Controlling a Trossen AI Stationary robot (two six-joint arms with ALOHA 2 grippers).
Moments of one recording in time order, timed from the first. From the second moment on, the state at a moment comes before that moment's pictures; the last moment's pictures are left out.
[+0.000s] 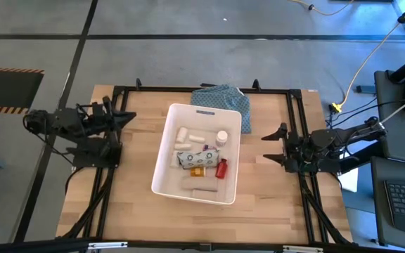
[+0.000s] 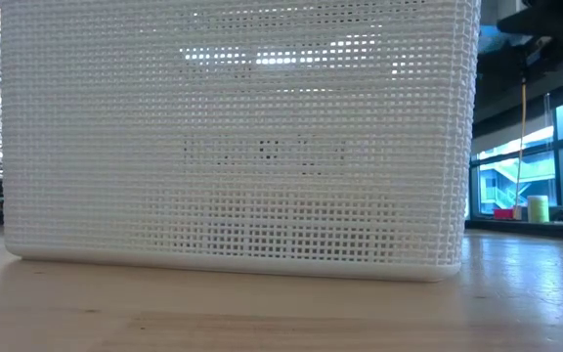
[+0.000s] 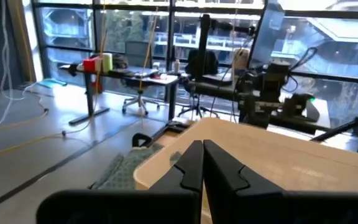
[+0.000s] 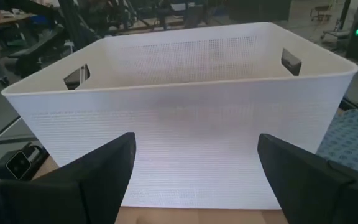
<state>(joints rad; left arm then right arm) -0.30 0.28 0.68 -0.39 -0.69 -0.11 0.32 0.26 0.31 -0.19 0.32 0.17</state>
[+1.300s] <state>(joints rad) -0.26 0.00 0.09 -0.12 -0.67 -0.14 0.32 0.00 0.06 -0.08 0.35 0.10</state>
